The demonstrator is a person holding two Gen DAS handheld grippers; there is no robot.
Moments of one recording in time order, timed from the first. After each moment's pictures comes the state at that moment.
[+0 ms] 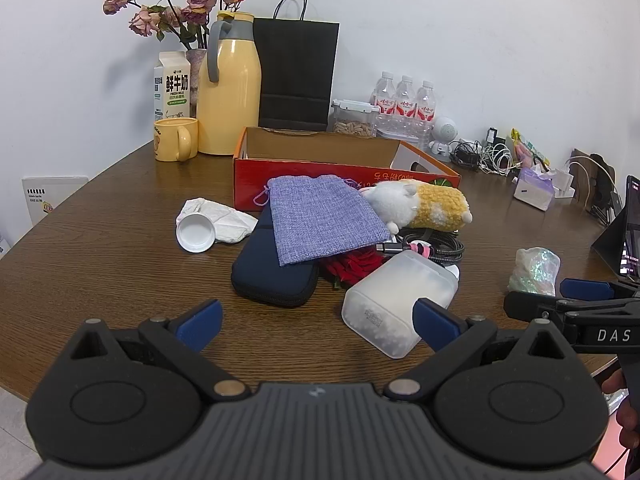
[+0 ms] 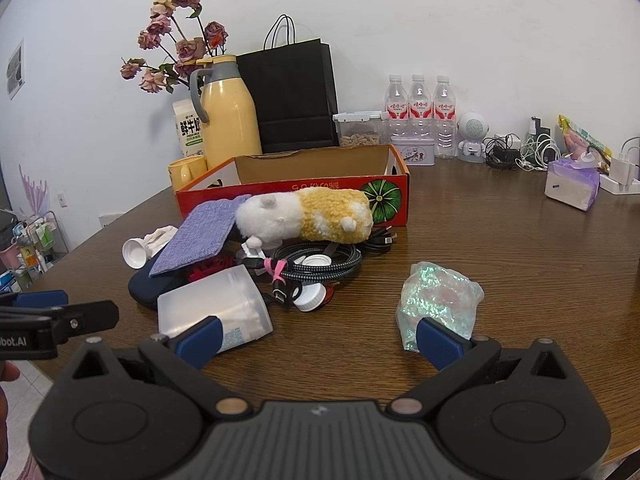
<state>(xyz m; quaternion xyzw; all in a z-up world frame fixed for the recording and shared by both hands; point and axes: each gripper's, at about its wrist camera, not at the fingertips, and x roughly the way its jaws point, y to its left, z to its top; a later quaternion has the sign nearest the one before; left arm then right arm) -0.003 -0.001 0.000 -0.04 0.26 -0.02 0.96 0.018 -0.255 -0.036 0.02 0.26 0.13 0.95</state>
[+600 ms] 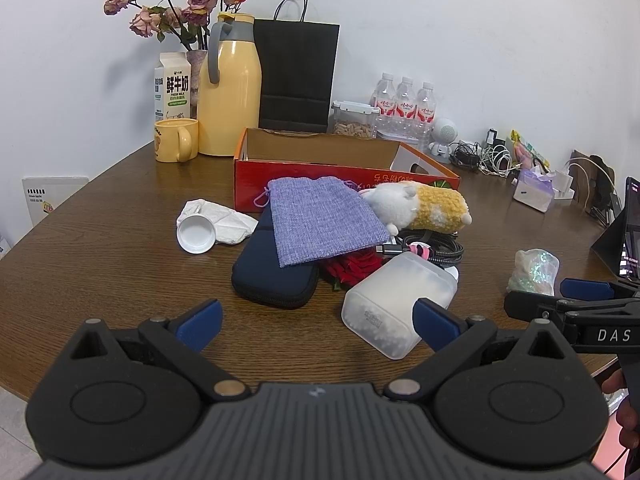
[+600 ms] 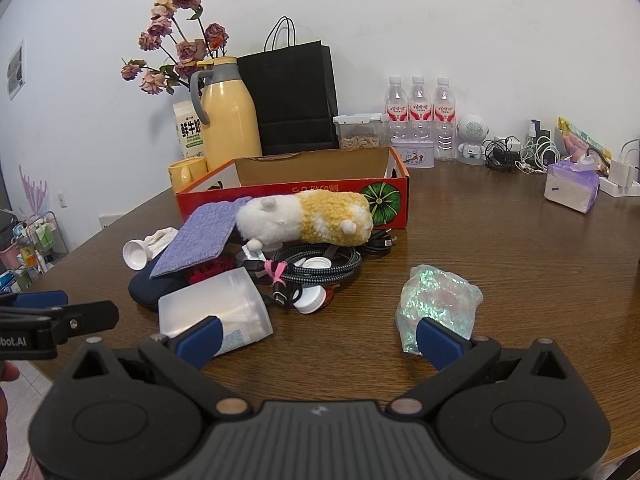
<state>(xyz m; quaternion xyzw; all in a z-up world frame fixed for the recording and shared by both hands) -0.004 0.000 0.000 -0.05 0.26 -0.02 0.96 0.017 -0.255 -0.034 0.02 0.26 0.13 0.95</state>
